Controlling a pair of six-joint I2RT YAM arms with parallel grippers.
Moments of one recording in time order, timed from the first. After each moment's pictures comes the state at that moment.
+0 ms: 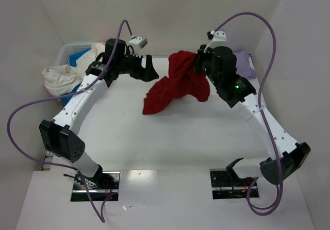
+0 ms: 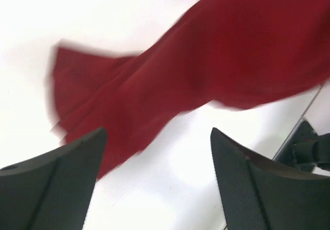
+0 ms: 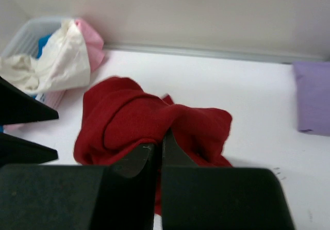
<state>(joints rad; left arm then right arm) -0.35 1.60 1.68 -0.60 0.48 -0.13 0.54 1.33 1.45 -0.31 0.22 0.25</state>
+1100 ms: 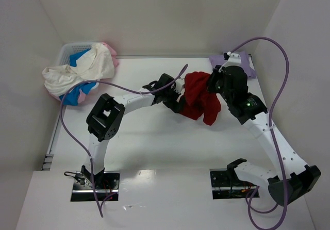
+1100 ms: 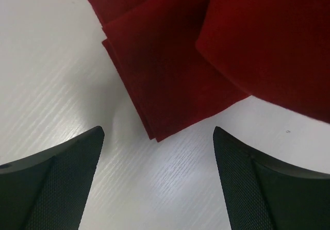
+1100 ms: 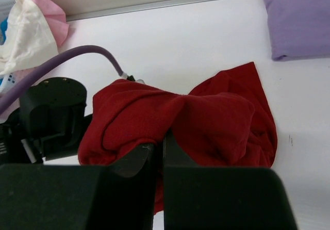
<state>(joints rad) -0.66 2.07 1.51 -0.25 0.25 0.02 0.41 1.09 1.18 -0.43 0.21 0.37</state>
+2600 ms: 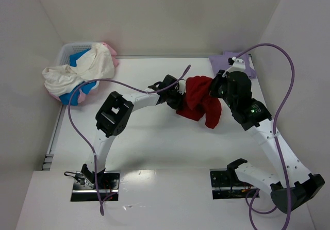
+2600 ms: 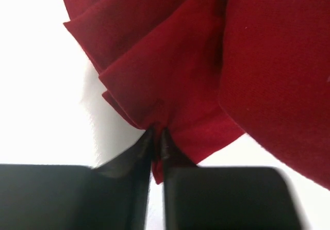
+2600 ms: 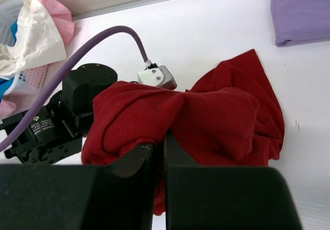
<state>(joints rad) -0.66 2.23 1.61 -0.21 0.34 -0.04 0.41 1.00 1.13 -0.46 0.20 0.44</state>
